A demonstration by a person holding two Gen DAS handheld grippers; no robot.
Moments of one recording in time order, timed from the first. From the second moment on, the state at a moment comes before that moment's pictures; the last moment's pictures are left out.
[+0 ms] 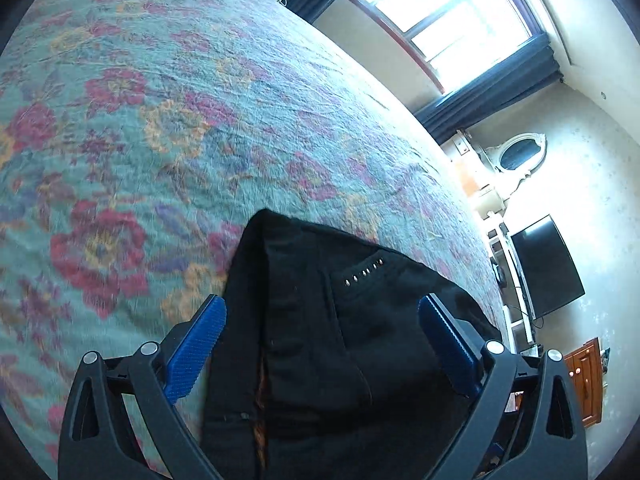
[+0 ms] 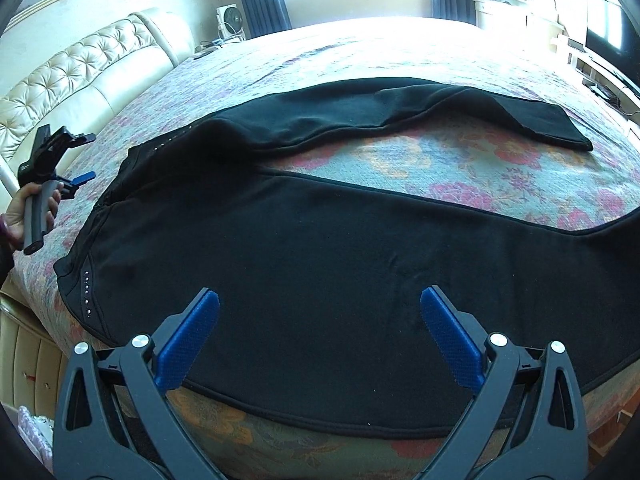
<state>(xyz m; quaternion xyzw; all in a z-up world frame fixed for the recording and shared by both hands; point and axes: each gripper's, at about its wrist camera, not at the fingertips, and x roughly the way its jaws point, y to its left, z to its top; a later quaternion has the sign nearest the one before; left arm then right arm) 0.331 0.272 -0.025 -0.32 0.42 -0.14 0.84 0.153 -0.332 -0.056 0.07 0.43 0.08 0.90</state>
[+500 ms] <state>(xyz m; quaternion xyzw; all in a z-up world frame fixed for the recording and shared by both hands) 0.430 0.258 -0.082 -0.32 0.46 -0.20 0.80 0.224 -0.363 -0.026 0.15 0.42 0.20 0.87</state>
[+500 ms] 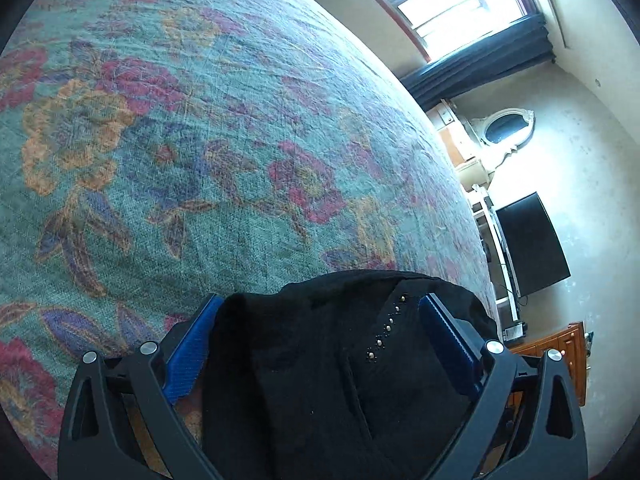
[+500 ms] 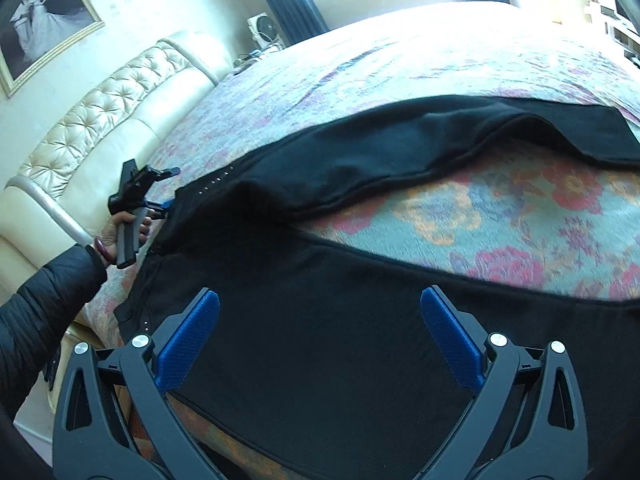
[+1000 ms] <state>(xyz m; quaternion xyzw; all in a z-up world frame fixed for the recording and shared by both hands) 0.442 0.231 -0.082 -0.24 0.45 -0.19 0.84 0.475 -0.363 -0.025 -0.12 0.49 0.26 0.82</state>
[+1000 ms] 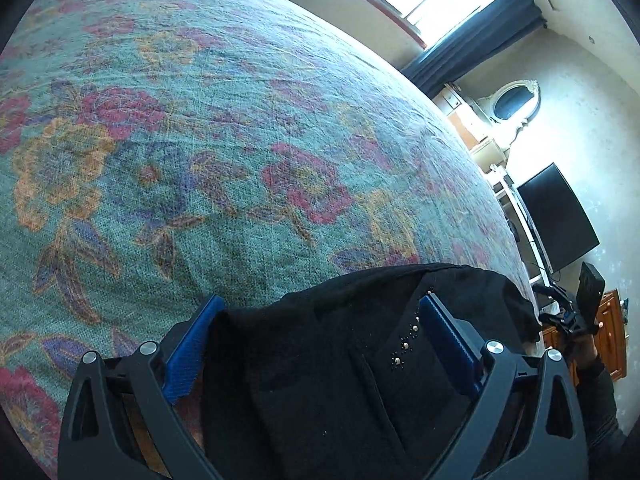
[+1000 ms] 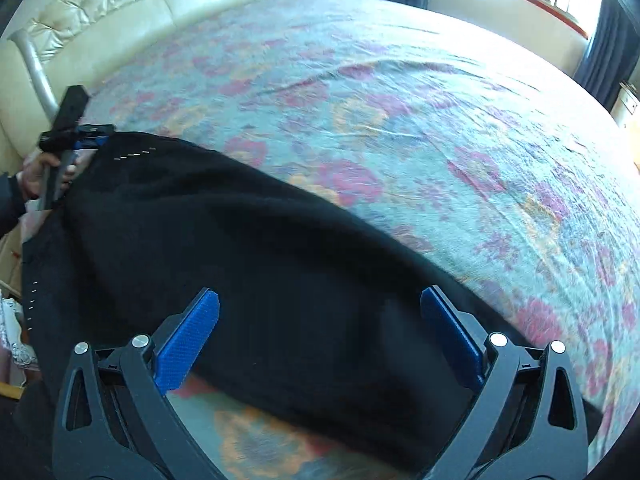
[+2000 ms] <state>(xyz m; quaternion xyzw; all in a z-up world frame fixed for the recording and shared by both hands) 0.331 0.226 0.000 -0.23 0.34 -0.27 0.87 0.313 -0.370 0.025 -0.24 0.30 0.16 0.91</state>
